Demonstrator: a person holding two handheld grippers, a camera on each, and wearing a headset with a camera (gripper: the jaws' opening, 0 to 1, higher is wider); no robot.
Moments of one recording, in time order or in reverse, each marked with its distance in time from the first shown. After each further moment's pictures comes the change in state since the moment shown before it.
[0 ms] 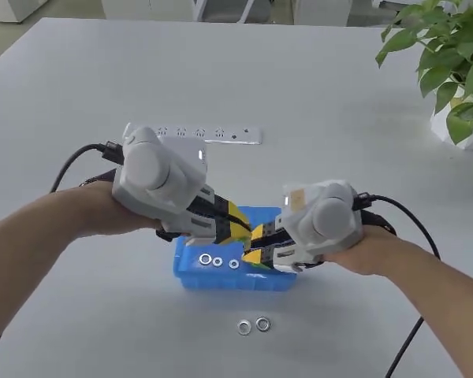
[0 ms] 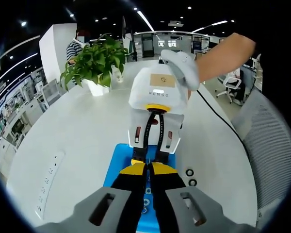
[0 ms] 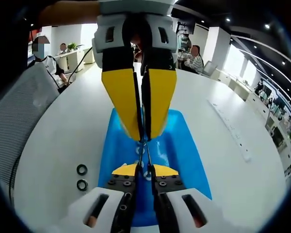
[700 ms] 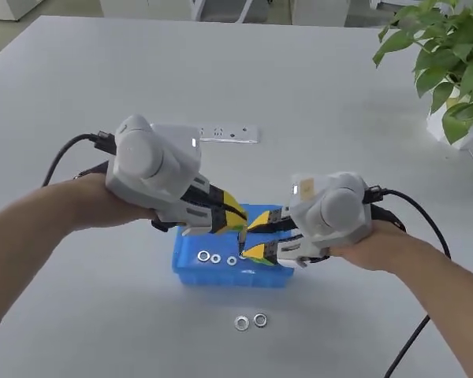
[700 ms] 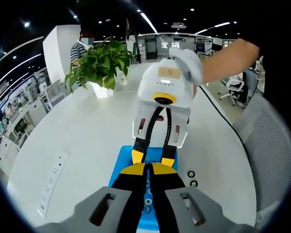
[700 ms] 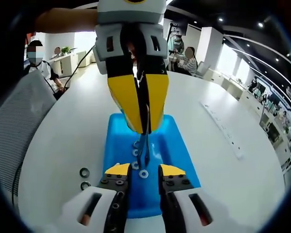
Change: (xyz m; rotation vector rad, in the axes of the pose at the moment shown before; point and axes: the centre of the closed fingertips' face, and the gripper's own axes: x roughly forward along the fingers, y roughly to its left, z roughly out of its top) left arm -0.010 0.007 0.005 -0.013 -0.016 0.030; right arm -0.019 -0.004 0.008 0.034 -0.017 -0.057
